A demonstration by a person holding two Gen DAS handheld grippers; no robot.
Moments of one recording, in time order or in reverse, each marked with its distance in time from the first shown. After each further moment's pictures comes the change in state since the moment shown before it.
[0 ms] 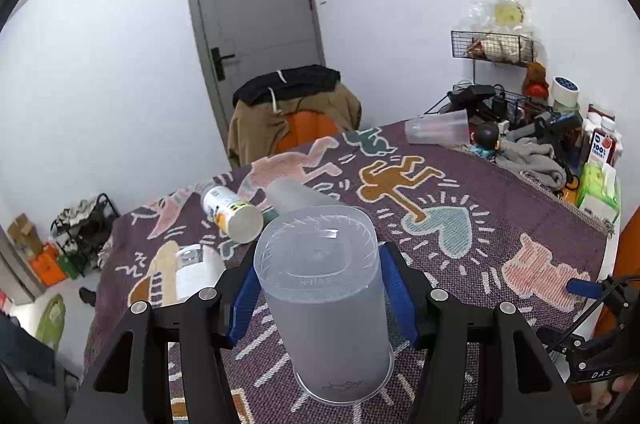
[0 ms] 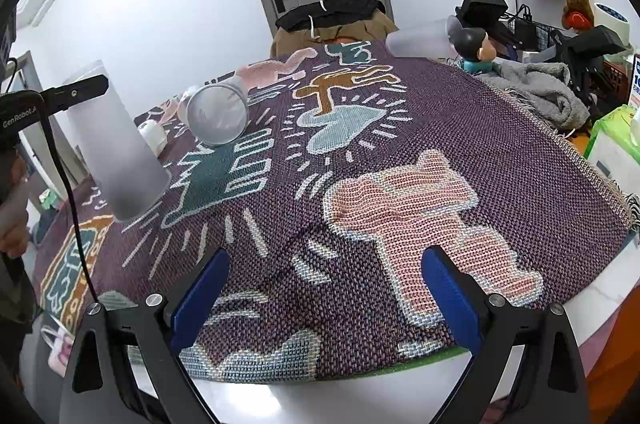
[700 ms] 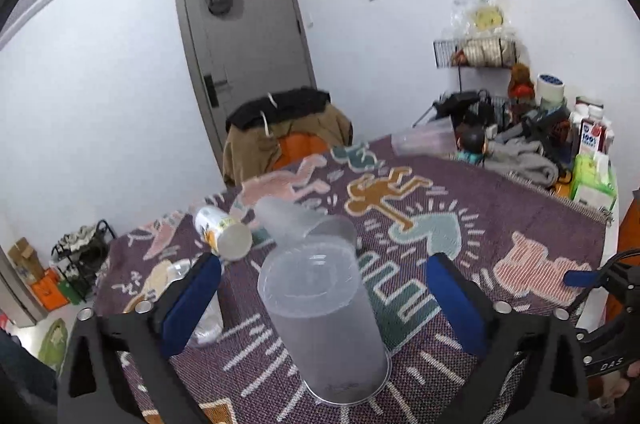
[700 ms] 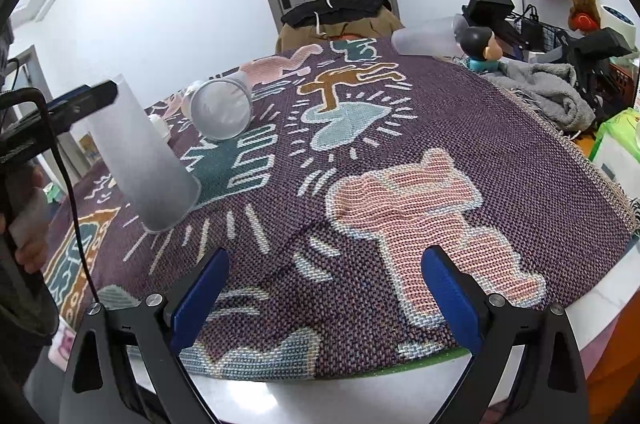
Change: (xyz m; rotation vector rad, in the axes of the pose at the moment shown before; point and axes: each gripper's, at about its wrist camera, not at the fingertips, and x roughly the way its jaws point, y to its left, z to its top) left arm -0.016 -0.020 -0.013 0.057 -0.107 0.006; right arm 0.001 -0.001 0.001 -0.018 0.011 0.019
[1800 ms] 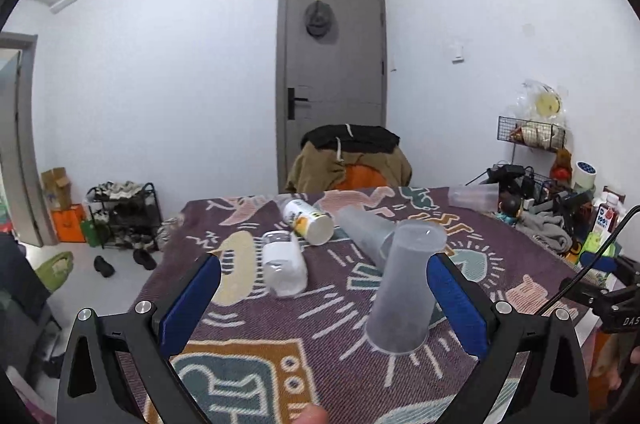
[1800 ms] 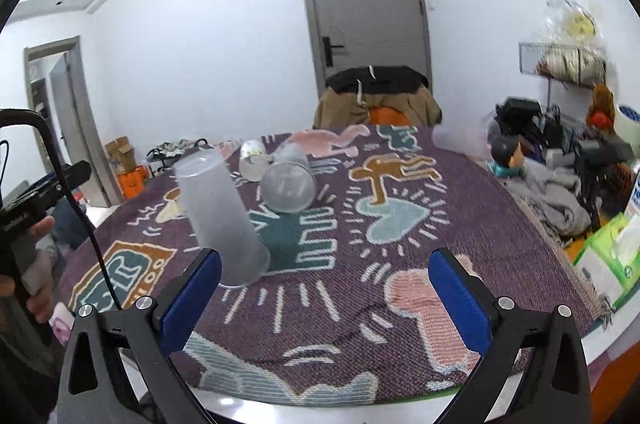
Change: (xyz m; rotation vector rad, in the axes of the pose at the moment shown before) left arm -0.110 0.068 -0.052 -0.287 -0.122 0.167; right arm -0.067 0.063 0.032 -0.168 -0.218 0.051
